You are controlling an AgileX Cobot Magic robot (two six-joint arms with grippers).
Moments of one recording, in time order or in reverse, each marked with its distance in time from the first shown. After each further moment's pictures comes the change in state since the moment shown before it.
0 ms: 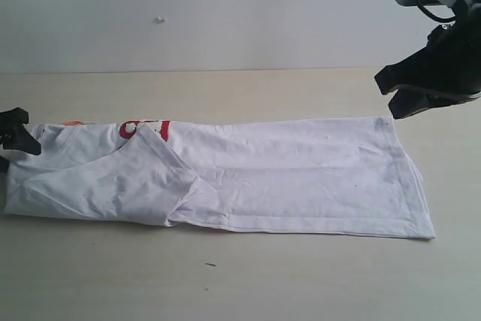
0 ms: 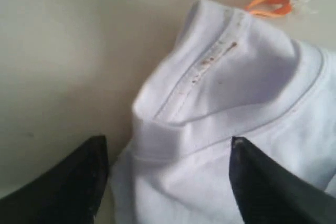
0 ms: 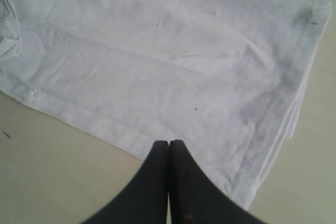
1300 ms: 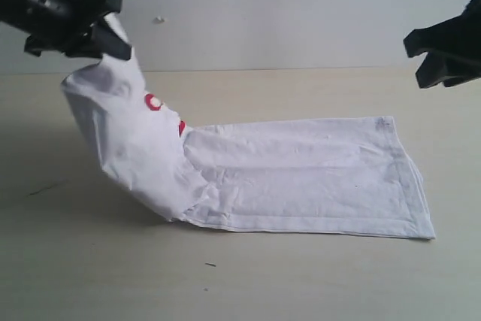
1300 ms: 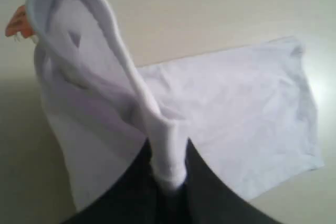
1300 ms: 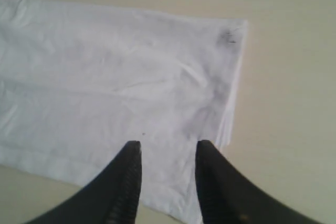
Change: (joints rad) left arm -0.407 -0.285 -0.203 0.009 0.219 -0.182; right arm -0.083 0.001 -0.071 -0.115 -0.022 0.173
